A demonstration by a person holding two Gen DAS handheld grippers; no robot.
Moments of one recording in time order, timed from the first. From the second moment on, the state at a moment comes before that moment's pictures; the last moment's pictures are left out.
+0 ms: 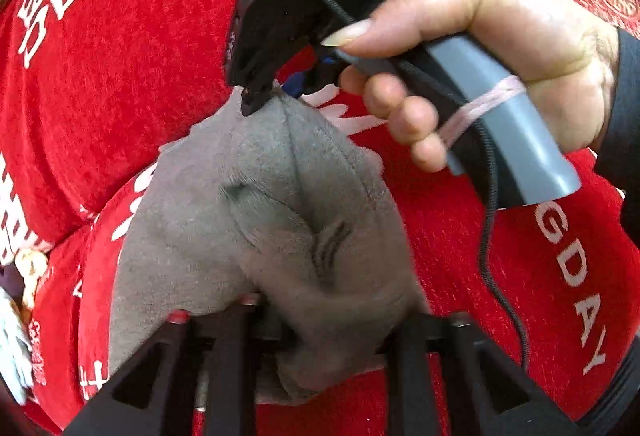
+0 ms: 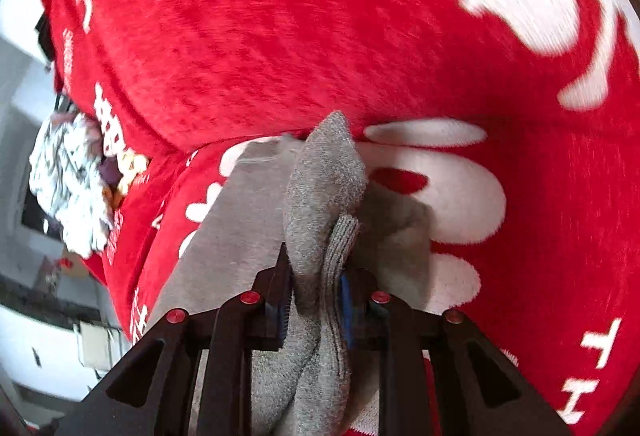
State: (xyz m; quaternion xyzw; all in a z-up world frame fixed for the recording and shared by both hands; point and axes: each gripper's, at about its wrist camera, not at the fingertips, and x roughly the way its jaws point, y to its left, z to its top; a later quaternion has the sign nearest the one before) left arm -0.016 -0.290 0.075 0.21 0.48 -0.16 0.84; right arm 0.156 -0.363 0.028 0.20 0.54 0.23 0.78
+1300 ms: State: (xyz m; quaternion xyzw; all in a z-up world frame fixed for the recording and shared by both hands) left arm 0.000 -0.102 0.087 0.04 0.49 -0.09 0.87; right arm -0.040 -0.327 0.084 0.17 0.47 0.15 0.85
